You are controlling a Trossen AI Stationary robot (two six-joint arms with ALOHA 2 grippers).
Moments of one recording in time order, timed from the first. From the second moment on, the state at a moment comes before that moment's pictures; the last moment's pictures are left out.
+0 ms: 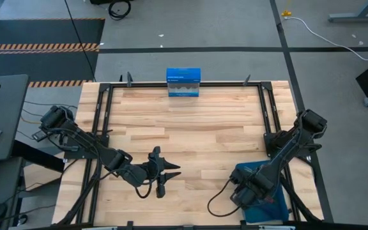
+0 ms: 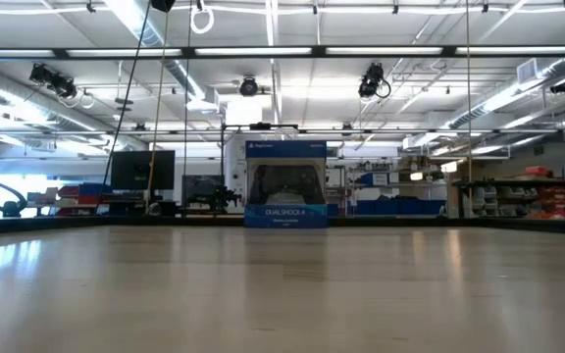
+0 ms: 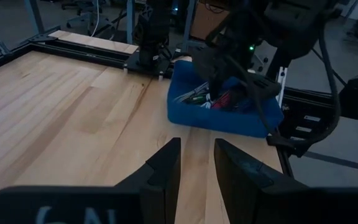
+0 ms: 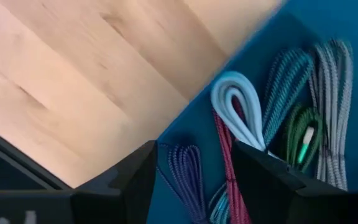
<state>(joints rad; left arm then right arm) -0.59 1.49 0.99 0.15 -0.67 -0.43 0.80 1.68 1.16 -0.99 -0.02 1.62</state>
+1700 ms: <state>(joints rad) -0.59 1.49 0.99 0.14 -0.67 -0.42 0.80 1.68 1.19 -0.90 0.02 1.55</state>
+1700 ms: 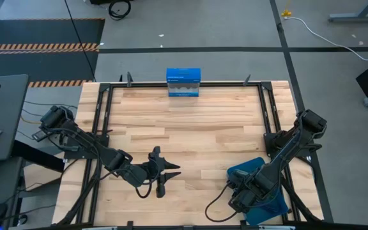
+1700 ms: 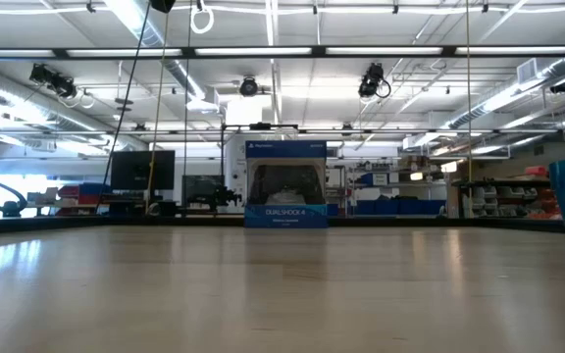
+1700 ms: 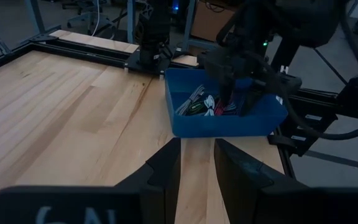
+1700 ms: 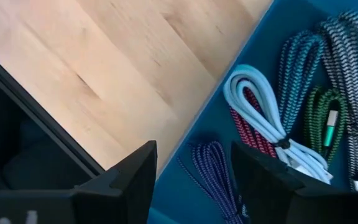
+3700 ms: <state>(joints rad) -0.59 1.49 0.99 0.15 -0.67 -0.43 0.64 1.72 1.06 -0.77 -0.10 0.95</state>
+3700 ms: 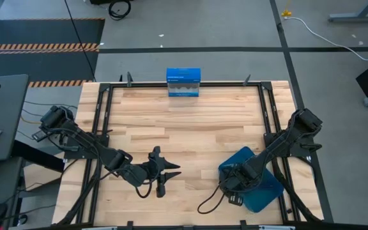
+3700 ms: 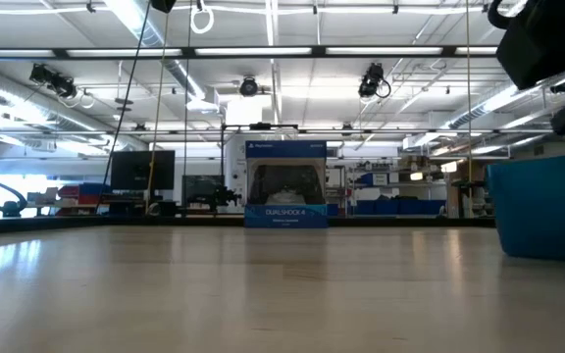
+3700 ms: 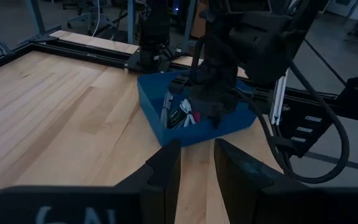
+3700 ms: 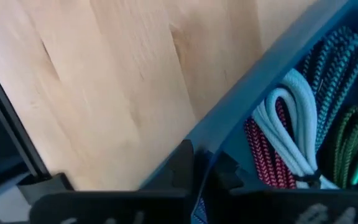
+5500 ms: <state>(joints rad) -0.50 1.49 0.99 0.17 -0.70 -0.33 0.29 1.82 1.16 -0.44 -0.05 0.25</state>
